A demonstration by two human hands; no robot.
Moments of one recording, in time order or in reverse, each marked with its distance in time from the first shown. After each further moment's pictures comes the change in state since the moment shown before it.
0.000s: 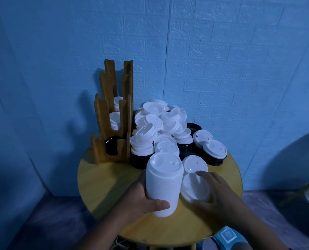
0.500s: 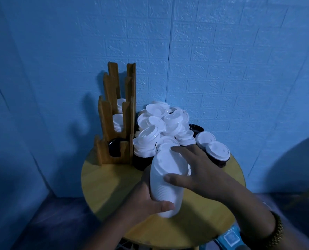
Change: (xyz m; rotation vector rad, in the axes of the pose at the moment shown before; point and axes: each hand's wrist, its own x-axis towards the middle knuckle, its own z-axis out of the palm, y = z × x) left_hand 0.002 -0.001 0.003 -0.001 0.061 0.035; right_hand 0.031 -0.086 -0.043 0.132 0.009 -0.218
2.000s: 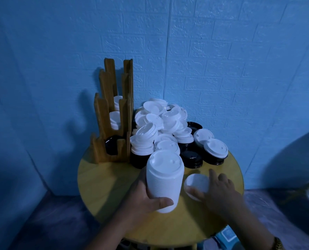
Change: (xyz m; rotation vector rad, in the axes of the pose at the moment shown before) left_hand -0.006 0.003 0.007 0.013 0.093 -0.075; right_hand -0.029 0.071 0.041 -0.292 -0.083 0.651
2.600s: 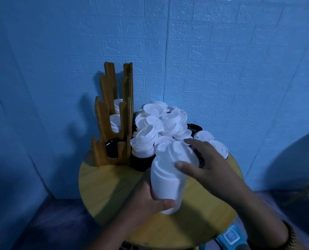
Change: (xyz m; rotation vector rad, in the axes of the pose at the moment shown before) left_hand 0.006 0.006 0.004 0.093 -0.005 0.029; right_hand -0.019 -0.039 -0.063 0.536 0.235 -0.567
